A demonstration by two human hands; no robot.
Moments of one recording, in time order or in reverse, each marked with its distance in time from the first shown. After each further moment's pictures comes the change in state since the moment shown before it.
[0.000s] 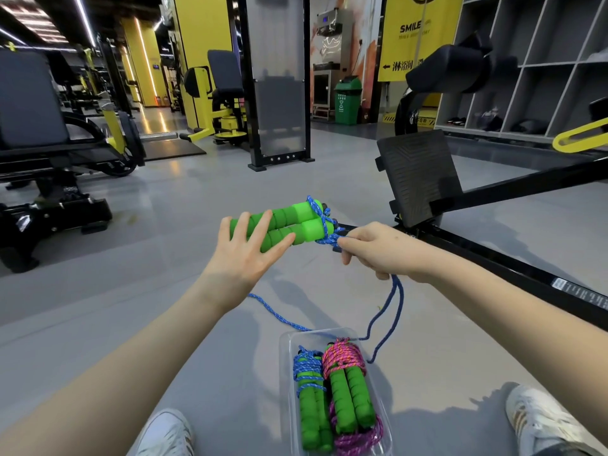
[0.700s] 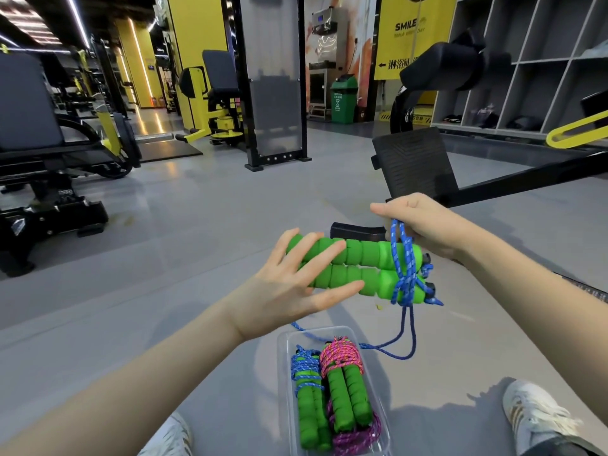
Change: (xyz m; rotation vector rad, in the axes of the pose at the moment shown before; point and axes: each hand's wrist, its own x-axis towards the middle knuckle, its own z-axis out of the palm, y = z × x) left_hand 0.016 0.046 -0.035 -0.259 0.317 0.345; right_hand -0.006 0.029 -0.049 0.402 0.121 -0.122
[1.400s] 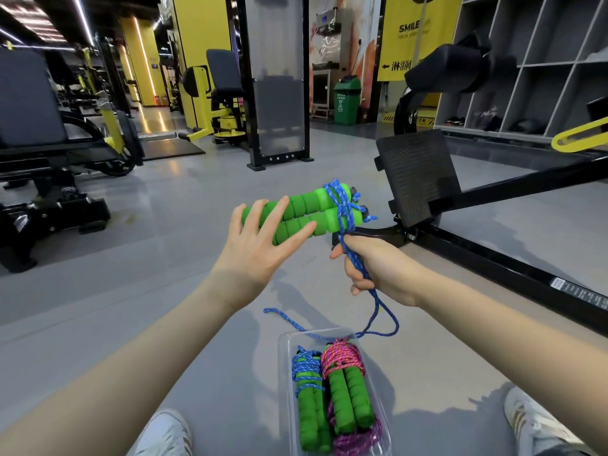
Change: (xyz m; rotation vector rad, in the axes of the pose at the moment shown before) left_hand -0.016 -0.039 0.011 0.190 -0.109 -0.365; right_hand -0.002 0.021 0.073 0.262 -0.114 0.198
